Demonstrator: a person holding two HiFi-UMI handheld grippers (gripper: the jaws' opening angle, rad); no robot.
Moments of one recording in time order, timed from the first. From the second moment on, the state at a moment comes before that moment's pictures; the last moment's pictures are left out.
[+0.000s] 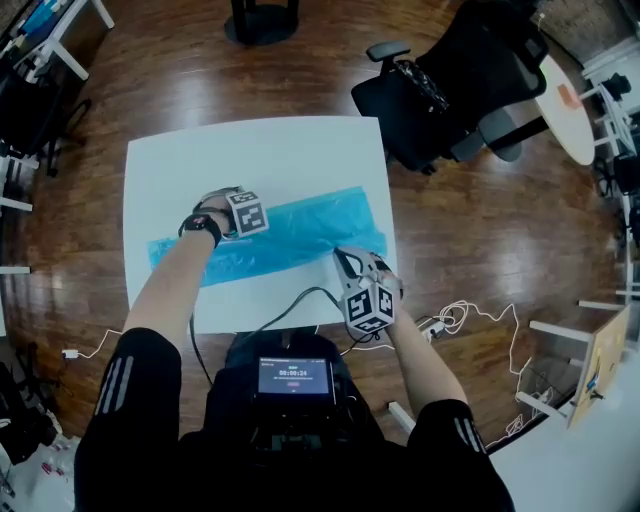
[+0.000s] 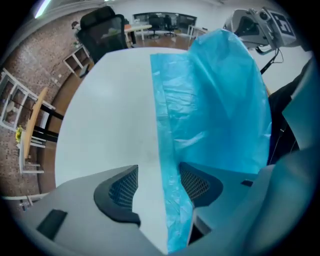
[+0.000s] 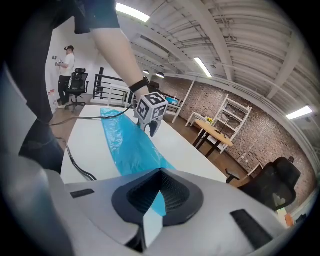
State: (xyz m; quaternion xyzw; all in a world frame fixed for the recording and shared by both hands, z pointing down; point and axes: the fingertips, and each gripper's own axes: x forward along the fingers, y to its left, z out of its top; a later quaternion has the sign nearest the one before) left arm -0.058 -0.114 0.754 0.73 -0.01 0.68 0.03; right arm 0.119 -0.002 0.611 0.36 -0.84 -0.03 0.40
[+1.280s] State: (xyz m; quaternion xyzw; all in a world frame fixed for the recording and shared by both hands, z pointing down) left arm -0.053 -0.127 0.756 0.71 -0.04 0.70 0.01; right arm 0.124 0.064 0.598 0.34 -0.85 -0.06 0.41
